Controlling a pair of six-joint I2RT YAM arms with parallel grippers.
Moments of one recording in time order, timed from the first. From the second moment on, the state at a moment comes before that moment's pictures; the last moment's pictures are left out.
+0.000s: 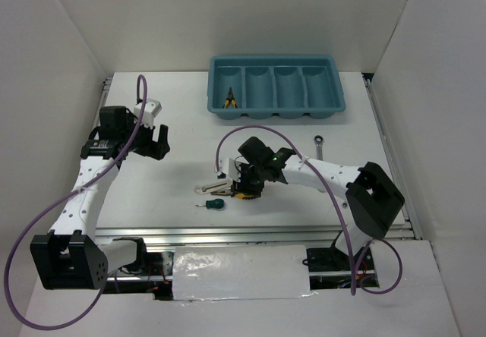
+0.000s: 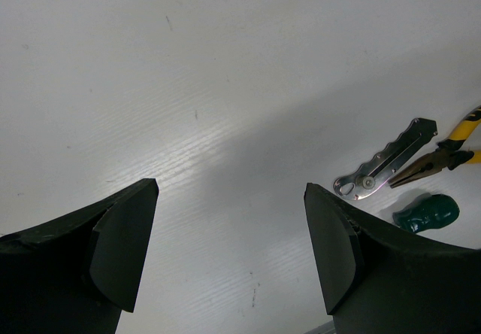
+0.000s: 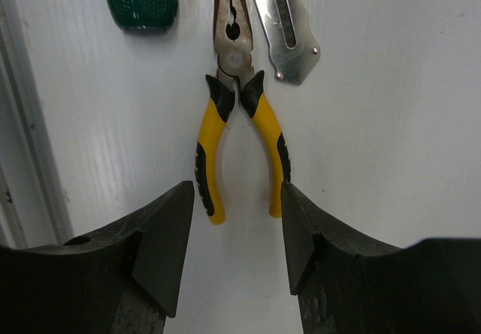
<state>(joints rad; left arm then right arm) 0.03 1.17 1.02 -0.58 0.35 0.25 0.84 1.59 1.04 -0.47 -0.26 -0.63</state>
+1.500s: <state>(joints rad) 0.05 1.13 0.94 -0.58 0.34 0.26 0.78 1.84 1.18 -0.55 -0.30 -0.93</state>
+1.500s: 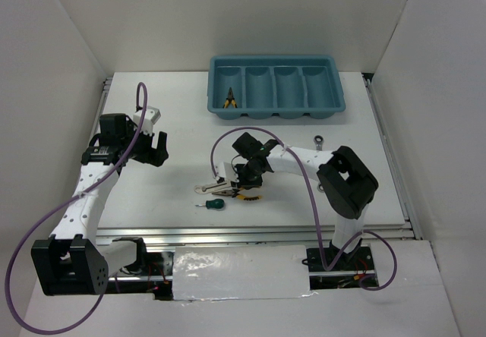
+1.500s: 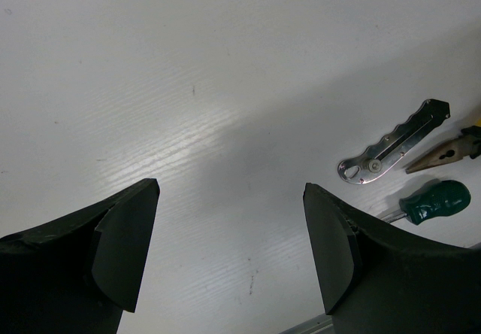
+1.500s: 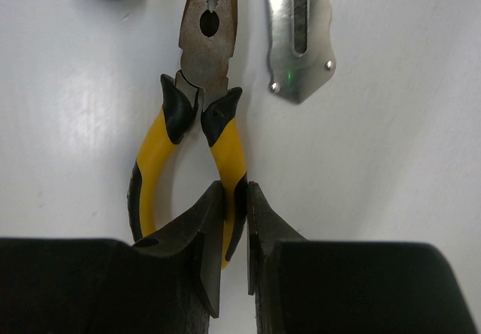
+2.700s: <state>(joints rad) 0.08 1.25 1.02 -0.53 0.32 0.15 0.44 2.25 1.99 -0.31 -0.05 0.31</state>
